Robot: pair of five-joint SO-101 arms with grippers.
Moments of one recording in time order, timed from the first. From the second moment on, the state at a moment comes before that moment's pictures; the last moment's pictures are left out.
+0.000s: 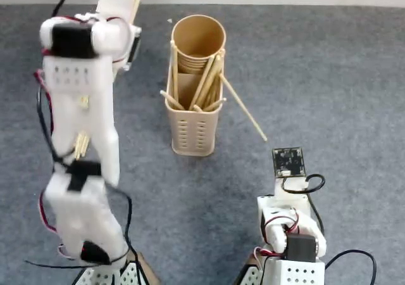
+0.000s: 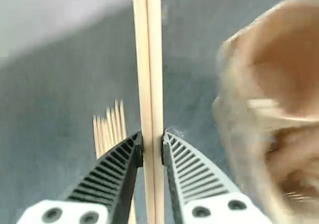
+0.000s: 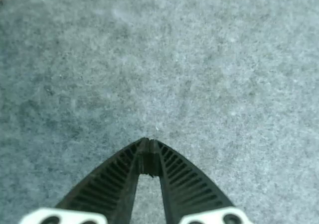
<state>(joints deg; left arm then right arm) 1.2 15.7 -63.9 101.4 -9.3 -1.5 -104.3 95.5 69.7 9.3</state>
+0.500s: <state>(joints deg) 16.6 -31.2 -20.4 80.3 -5.9 -1.5 -104.3 95.5 69.7 9.3</state>
